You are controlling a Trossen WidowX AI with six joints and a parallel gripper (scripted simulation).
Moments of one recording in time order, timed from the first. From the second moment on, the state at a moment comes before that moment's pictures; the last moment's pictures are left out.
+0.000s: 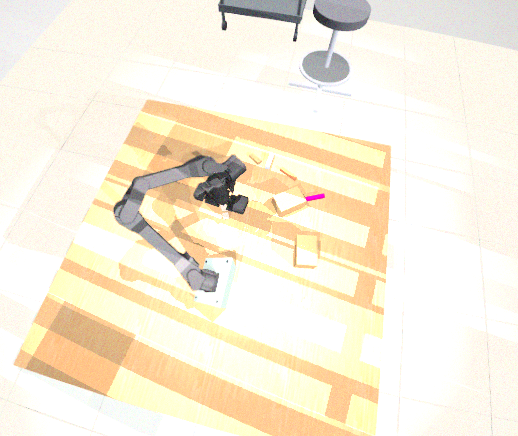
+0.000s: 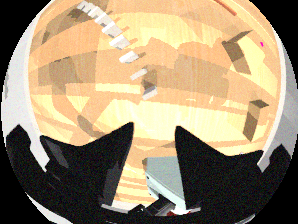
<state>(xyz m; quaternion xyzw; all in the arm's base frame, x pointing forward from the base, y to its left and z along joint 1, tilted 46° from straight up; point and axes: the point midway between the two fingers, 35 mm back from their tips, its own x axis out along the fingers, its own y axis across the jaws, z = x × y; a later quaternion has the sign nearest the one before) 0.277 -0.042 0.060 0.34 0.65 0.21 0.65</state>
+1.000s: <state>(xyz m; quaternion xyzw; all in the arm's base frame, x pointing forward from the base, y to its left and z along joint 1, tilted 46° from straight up) 0.253 -0.018 0.026 0.61 0.67 -0.12 0.41</state>
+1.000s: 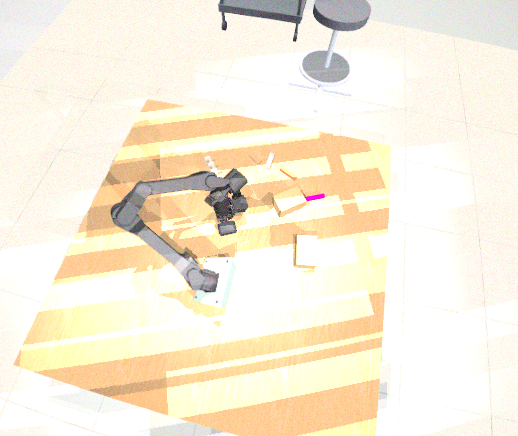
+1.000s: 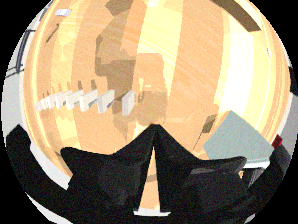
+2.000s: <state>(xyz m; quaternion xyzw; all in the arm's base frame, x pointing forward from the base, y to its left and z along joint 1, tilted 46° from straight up) 0.253 -0.018 0.025 0.61 0.67 -0.12 0.41</state>
